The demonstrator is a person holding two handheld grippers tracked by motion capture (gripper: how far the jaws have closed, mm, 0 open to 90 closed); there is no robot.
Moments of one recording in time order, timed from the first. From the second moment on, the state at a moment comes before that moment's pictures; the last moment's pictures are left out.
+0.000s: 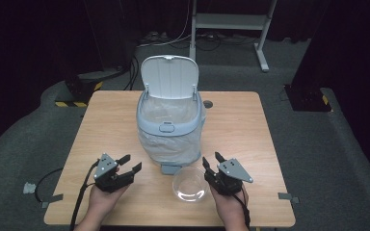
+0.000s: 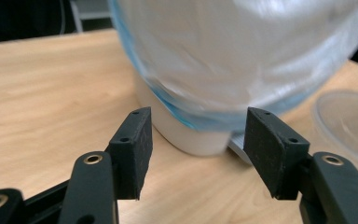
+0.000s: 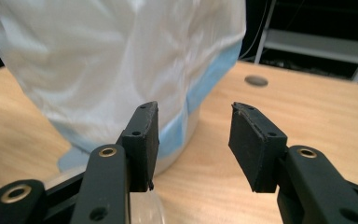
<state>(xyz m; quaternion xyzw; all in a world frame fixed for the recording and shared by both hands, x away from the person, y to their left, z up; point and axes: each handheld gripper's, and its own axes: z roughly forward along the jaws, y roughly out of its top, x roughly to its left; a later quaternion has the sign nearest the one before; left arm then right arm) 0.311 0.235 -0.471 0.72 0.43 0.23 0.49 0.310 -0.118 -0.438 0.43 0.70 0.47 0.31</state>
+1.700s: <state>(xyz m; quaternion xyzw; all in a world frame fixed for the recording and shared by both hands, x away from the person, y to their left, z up) 0.296 0.163 -0.498 0.76 0.36 0.12 0.52 0.298 -0.103 -0.486 0.45 0.74 0.45 0.21</state>
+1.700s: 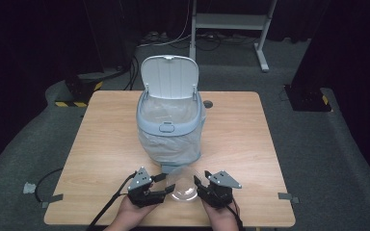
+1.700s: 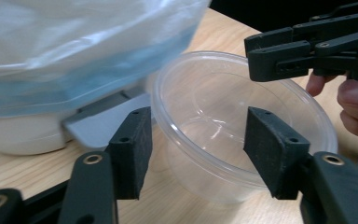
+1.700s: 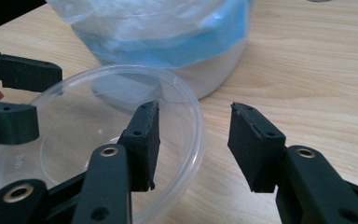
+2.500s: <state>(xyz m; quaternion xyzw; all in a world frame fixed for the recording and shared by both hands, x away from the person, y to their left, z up) 0.289 0.178 -0.500 0.76 0.39 0.10 0.52 0.300 -0.081 -0.482 0.43 0.76 0.46 0.16</state>
